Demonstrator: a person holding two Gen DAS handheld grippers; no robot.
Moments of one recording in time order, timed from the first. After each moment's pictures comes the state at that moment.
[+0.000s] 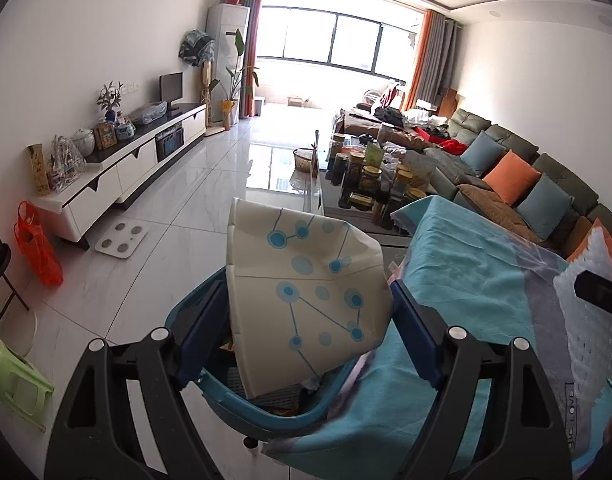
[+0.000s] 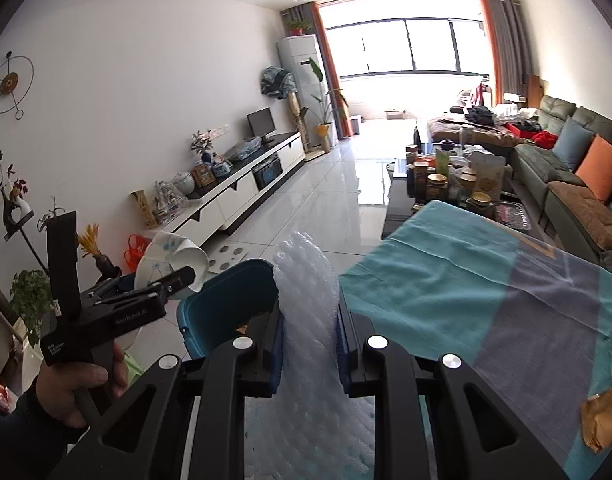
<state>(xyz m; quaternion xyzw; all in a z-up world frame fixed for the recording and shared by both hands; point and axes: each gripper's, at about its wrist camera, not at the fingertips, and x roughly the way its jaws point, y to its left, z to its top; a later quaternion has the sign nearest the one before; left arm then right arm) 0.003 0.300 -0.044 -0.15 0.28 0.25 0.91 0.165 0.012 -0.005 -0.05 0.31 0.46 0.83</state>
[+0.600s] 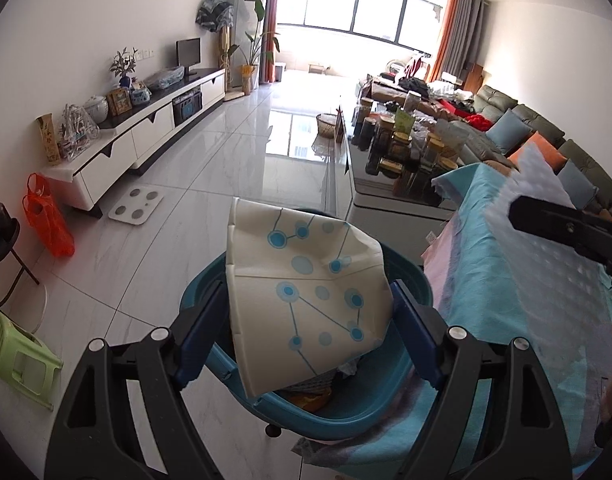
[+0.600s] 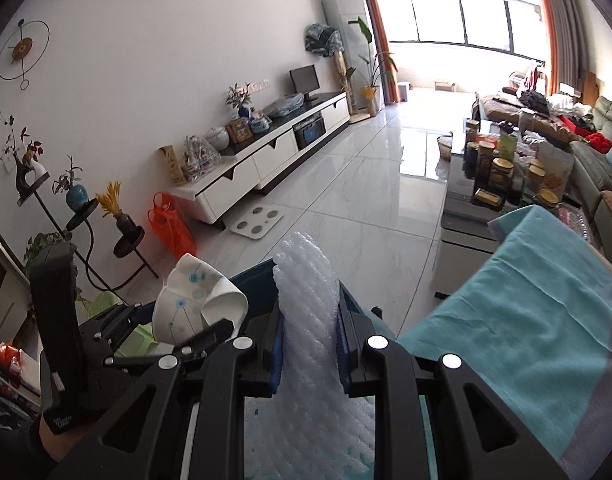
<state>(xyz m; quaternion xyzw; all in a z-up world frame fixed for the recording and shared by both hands) 0.043 0.326 -0.102 -0.17 0.34 0.28 0.88 0.186 0.155 -0.036 -0.10 0.36 0.52 0.77</state>
